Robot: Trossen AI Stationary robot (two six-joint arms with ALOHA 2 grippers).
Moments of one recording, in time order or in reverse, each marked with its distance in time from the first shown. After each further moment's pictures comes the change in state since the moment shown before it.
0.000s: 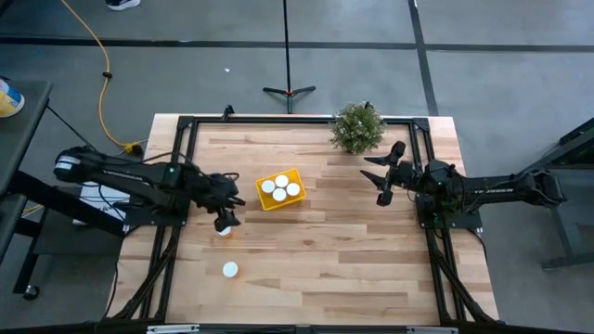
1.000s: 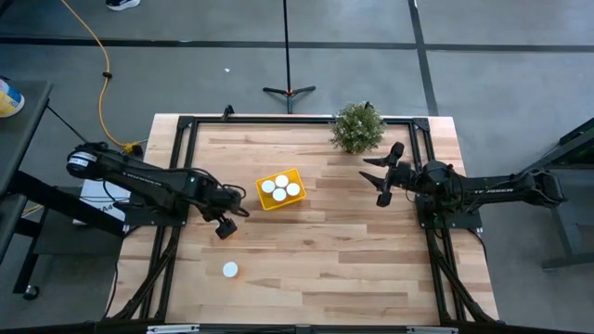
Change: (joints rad) left arm -0.066 0.217 0.042 -0.206 0.029 -0.177; right arm 0.000 0.000 0.000 -0.044 -0.001 0.008
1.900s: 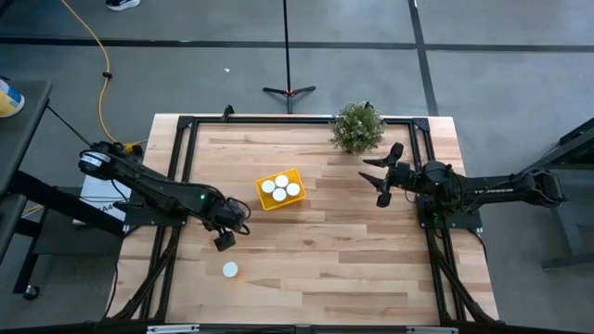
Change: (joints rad) left arm -0.144 0.147 0.000 0.037 -0.070 0.025; right arm 0.000 0.000 0.000 -0.019 0.000 -0.002
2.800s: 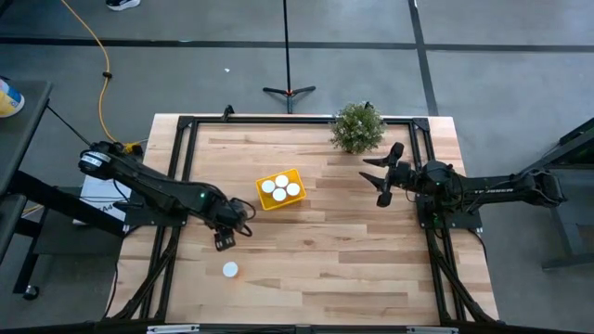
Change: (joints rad) left arm 0.000 0.001 0.063 -0.022 -0.059 0.160; right arm 0.000 0.000 0.000 0.021 -0.004 0.016
